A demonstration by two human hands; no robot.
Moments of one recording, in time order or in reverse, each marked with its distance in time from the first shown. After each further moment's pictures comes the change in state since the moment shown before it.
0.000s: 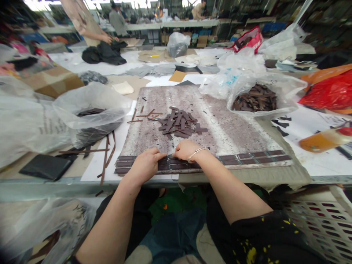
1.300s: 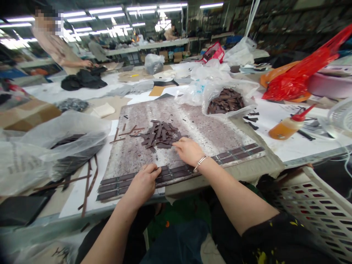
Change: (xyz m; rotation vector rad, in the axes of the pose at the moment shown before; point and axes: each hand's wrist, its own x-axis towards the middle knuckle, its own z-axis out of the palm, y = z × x) left_hand 0.016 0.038 0.012 0.038 -0.057 0.158; right_hand -0.035 0.073 0.000 -0.067 0.634 -0.085
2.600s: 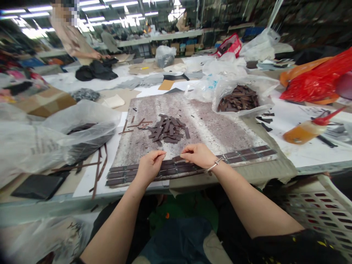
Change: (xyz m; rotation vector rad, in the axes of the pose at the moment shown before) left_hand 0.024 -0.002 0.005 -0.681 0.458 -0.254; right_hand -0.023 -0.009 -0.007 0.695 -0.291 0.305
